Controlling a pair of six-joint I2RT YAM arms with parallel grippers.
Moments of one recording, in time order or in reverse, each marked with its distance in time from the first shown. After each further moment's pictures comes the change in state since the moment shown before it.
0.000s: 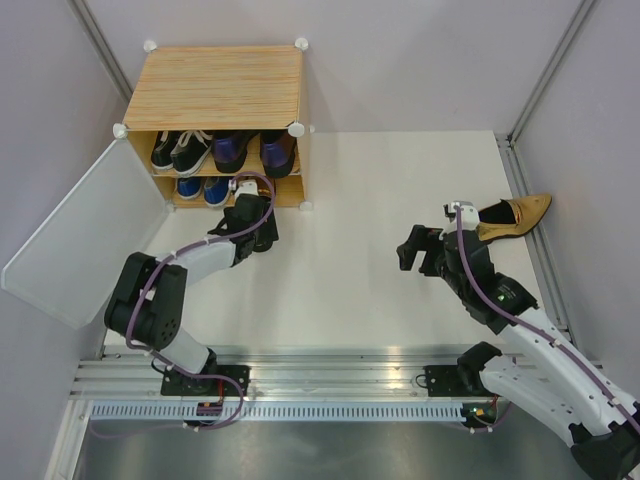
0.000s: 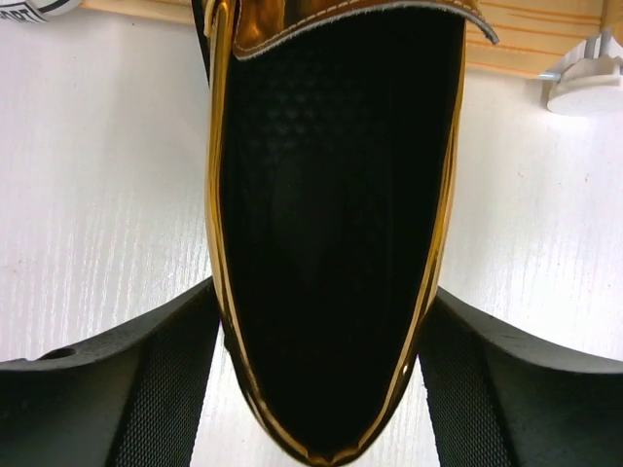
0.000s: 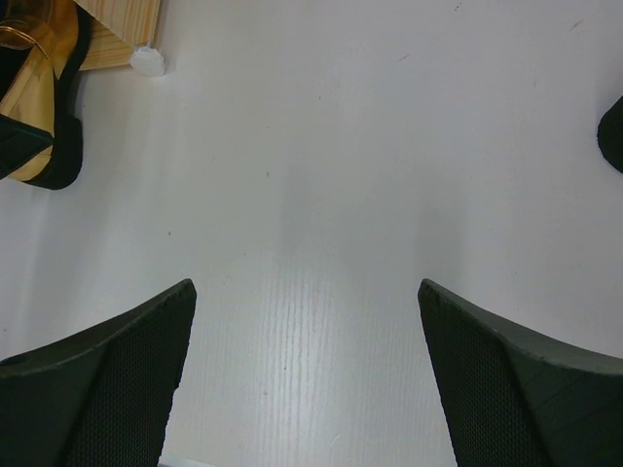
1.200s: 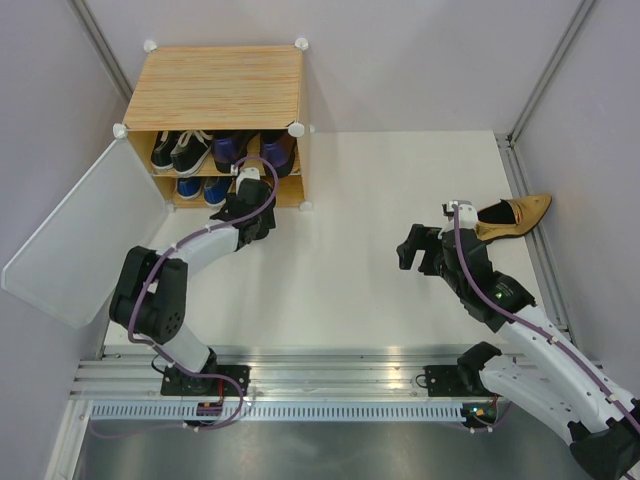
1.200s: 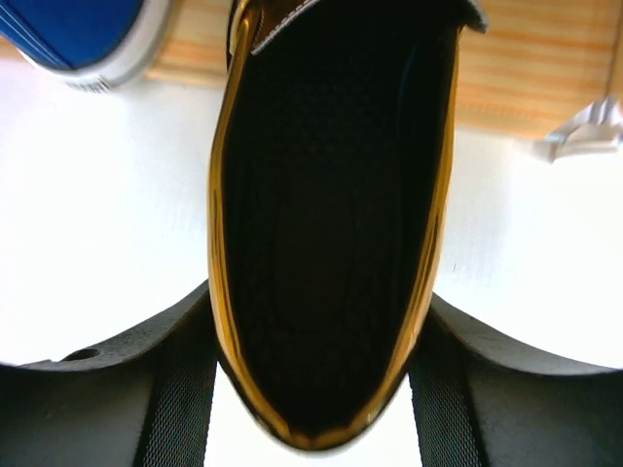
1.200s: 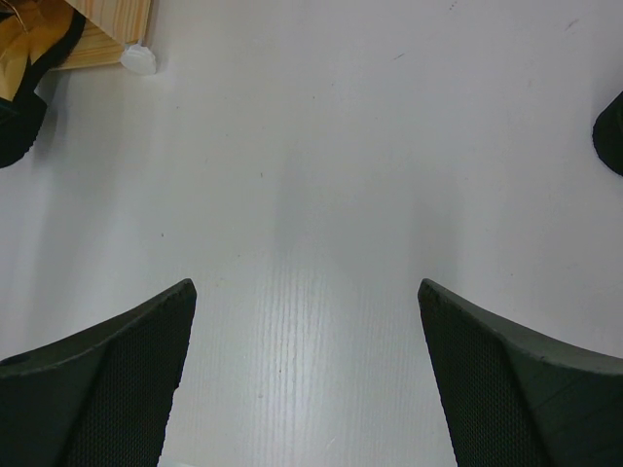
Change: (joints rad) left arm -0.004 0.056 0.156 -0.130 -0.091 0.024; right arm -0.006 0.023 0.000 0.008 0.004 -0.008
